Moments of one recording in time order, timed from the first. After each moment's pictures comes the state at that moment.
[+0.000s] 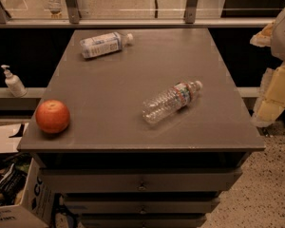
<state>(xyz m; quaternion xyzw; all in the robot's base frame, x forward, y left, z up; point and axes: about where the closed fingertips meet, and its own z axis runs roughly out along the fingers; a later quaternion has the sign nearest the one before) 0.438 -0.217 0.976 -0.60 0.78 -0.03 0.16</state>
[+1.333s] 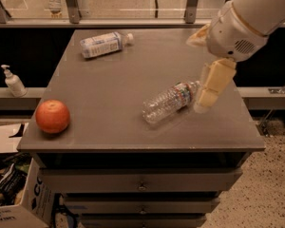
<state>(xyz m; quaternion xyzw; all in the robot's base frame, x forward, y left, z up) 0.494 -0.119 0.949 -0.68 0.70 0.08 0.23</state>
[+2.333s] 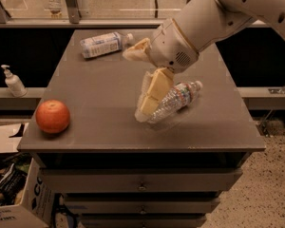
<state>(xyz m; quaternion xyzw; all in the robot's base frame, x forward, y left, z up) 0.479 0.016 0.937 -0.71 0.58 0.27 0.28</state>
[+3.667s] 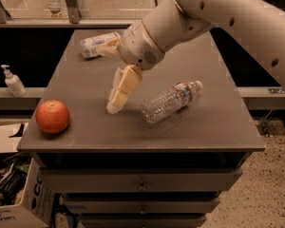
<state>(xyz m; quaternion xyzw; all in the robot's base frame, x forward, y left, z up) 0.512 0.080 0.927 -0.73 0.53 0.29 0.32</state>
